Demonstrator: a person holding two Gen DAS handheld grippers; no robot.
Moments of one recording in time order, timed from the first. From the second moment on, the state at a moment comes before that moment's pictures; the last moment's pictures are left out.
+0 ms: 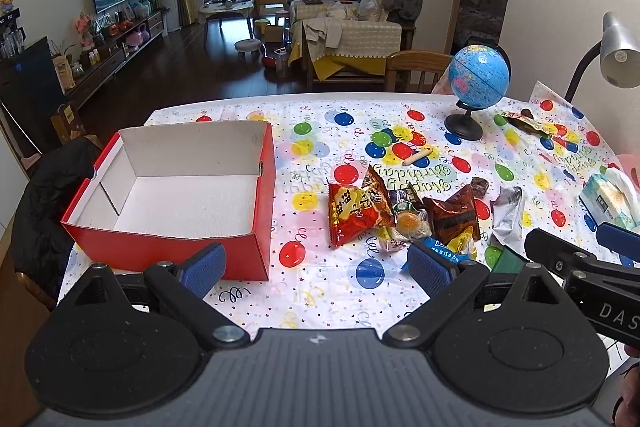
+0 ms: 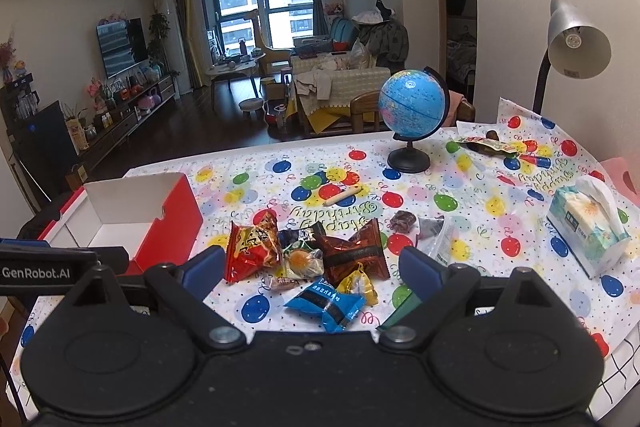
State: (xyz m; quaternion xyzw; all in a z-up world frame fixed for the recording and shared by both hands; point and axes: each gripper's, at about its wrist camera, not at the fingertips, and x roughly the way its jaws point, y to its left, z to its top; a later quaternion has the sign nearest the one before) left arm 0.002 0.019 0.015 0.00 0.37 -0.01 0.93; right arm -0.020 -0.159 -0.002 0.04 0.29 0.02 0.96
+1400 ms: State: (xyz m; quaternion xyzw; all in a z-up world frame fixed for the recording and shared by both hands) left arm -0.005 0.025 0.017 -0.01 0.36 0.01 0.93; right arm -0.012 -0.165 0.004 0.04 0.28 0.05 0.96
